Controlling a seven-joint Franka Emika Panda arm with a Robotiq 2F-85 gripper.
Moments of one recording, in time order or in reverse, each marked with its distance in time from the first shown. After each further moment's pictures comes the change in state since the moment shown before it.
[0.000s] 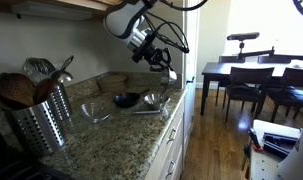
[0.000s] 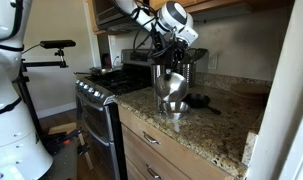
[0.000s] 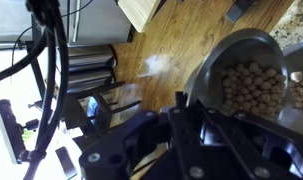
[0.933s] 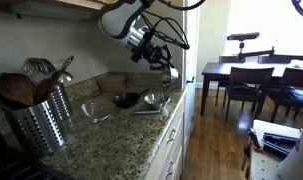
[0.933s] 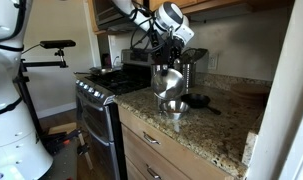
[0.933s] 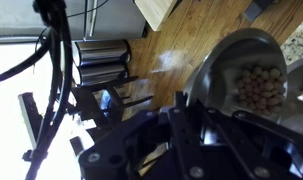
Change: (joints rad) arm 0.039 0.002 0.002 0.011 -0.044 -0.072 -0.005
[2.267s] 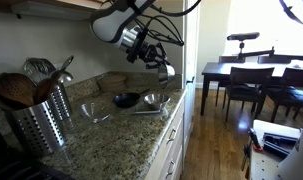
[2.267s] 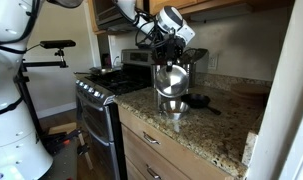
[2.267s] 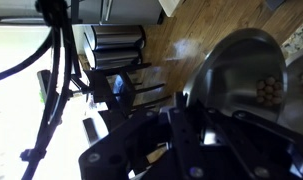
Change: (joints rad) arm 0.036 0.092 0.005 0.130 -0.087 -0.084 -0.061
